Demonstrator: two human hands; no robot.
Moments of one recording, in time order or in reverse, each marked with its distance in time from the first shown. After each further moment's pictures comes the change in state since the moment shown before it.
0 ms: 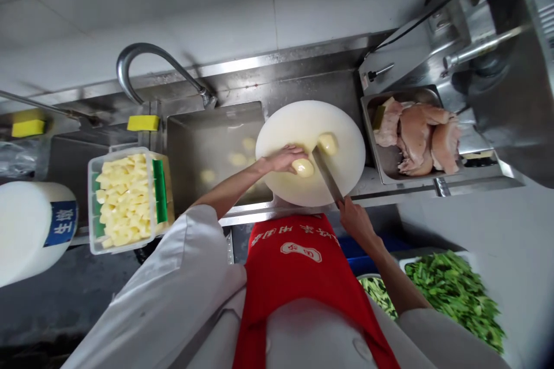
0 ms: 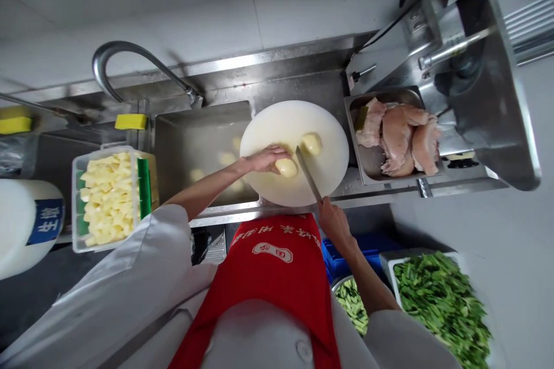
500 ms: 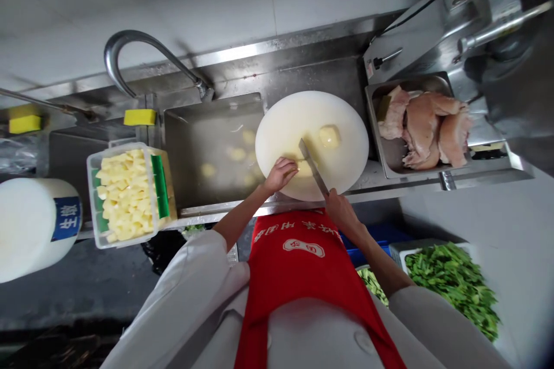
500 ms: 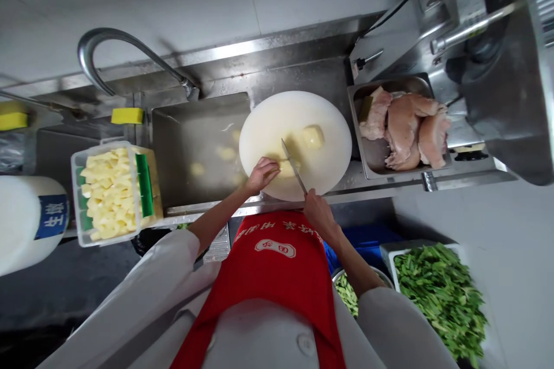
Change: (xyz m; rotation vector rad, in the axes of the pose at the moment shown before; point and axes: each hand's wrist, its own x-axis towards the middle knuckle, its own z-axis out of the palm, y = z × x) left_hand -0.052 0.043 0.073 -0.153 0.563 -0.216; right_hand 0.012 -0.034 0.008 0.099 -0.076 -0.071
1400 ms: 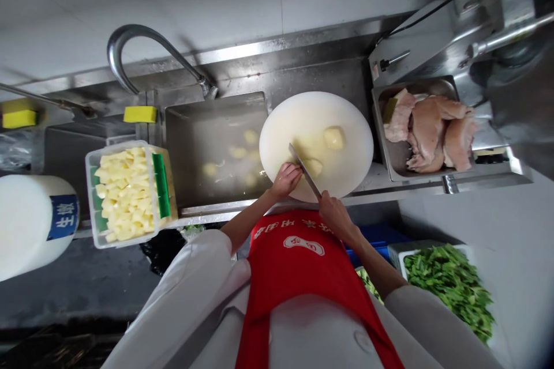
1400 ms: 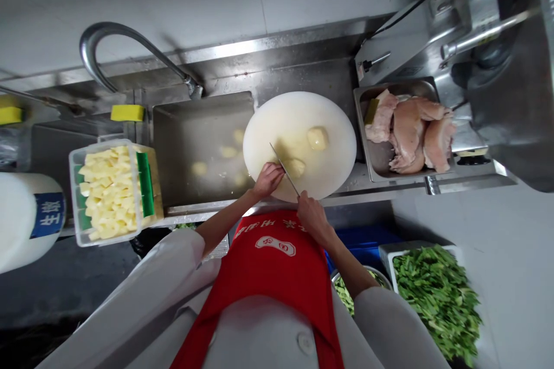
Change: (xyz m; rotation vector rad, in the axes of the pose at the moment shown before) left_hand -0.014 0.009 0.018 0.094 0.031 0.026; right_hand -0.005 -0.038 -0.004 -0.095 -0.014 -0.072
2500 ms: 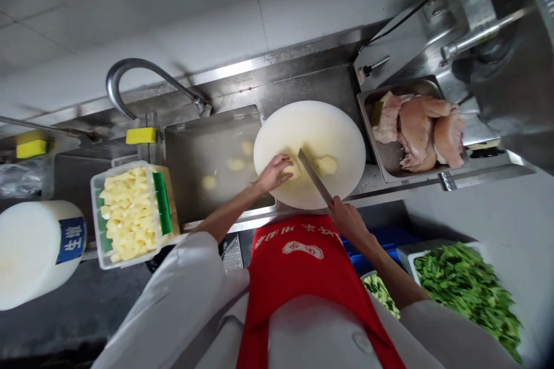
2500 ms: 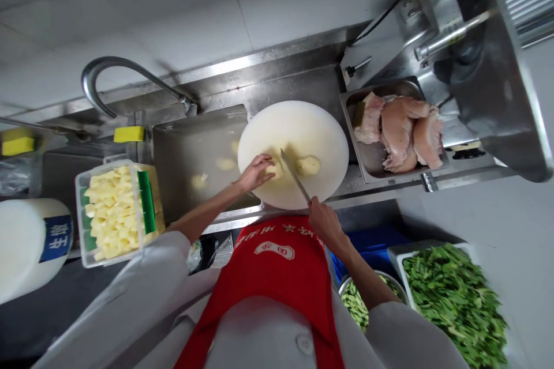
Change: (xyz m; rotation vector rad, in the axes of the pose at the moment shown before) left_hand 0.052 -0.034 -0.064 -0.002 -0.209 0.032; right_hand -0.007 0.045 0.000 0.040 0.045 0.077
